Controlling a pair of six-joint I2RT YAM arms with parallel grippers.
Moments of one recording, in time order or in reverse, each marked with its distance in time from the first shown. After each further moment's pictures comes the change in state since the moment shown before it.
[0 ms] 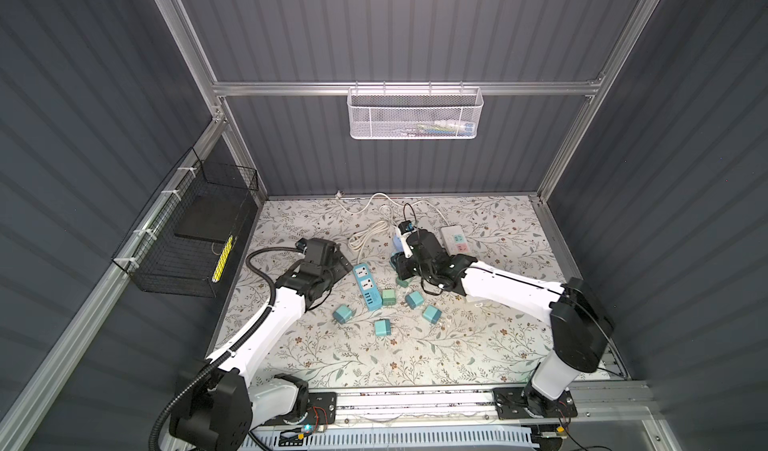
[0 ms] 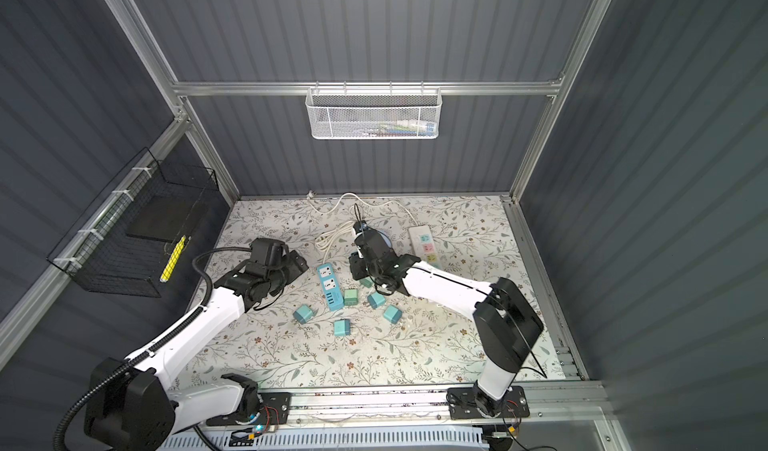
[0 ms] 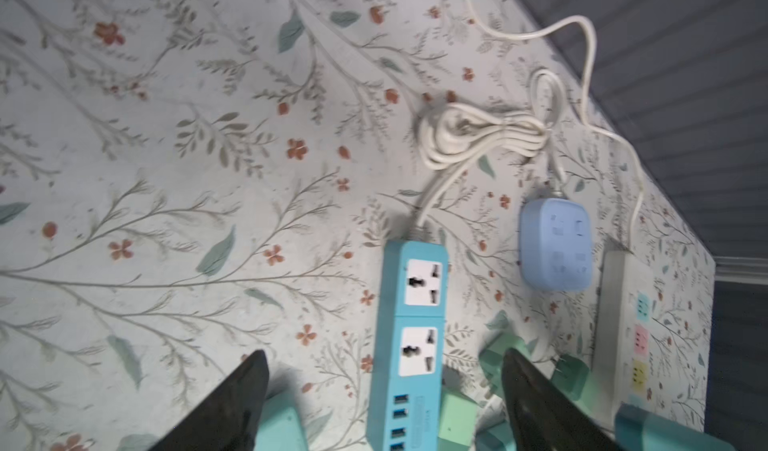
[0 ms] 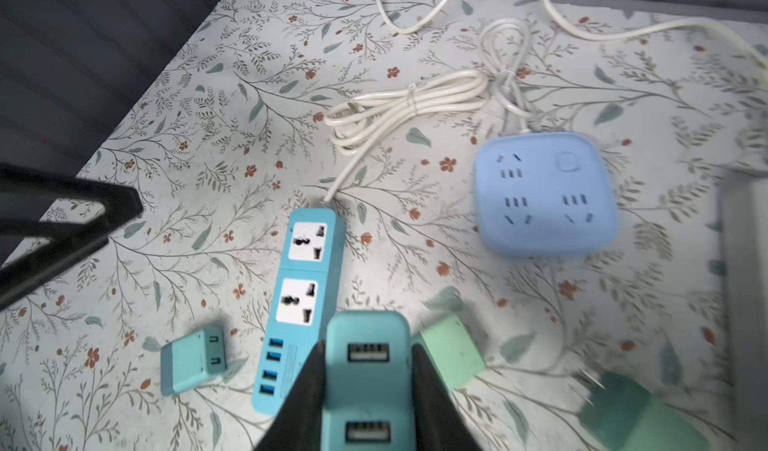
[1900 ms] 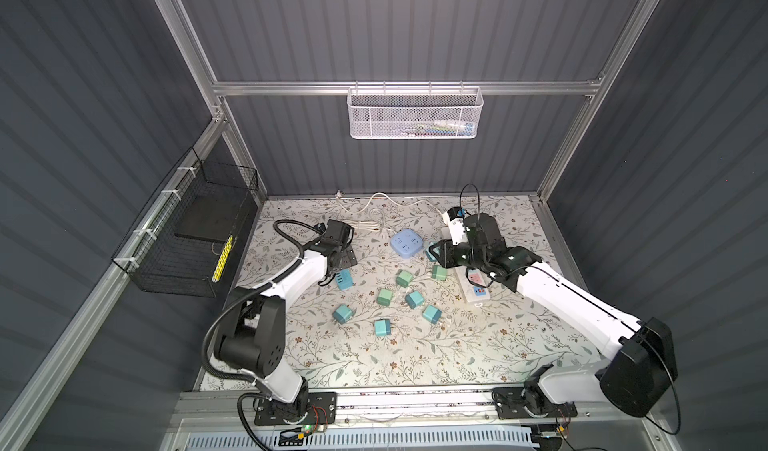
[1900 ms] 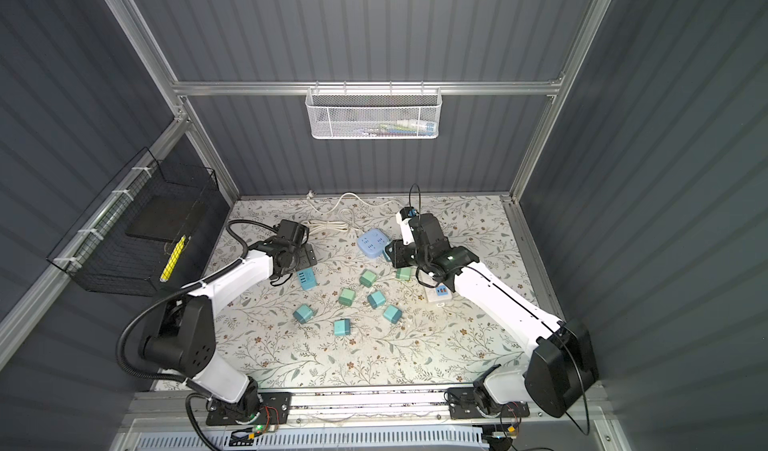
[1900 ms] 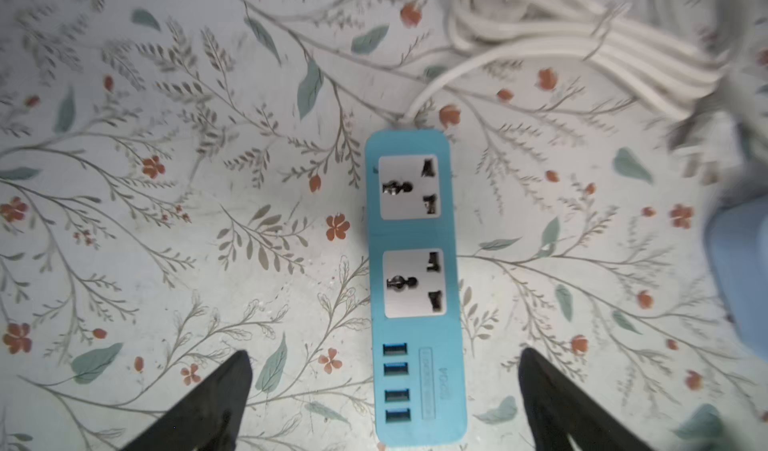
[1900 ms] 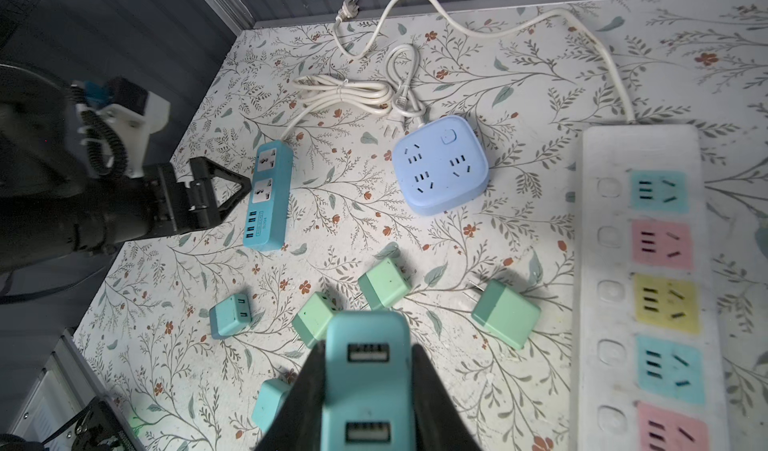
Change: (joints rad) left arm -0.007 0.454 0.312 -0.101 -0.197 0.298; right arm -0.271 -0.373 -0.134 -0.233 -0.251 0.026
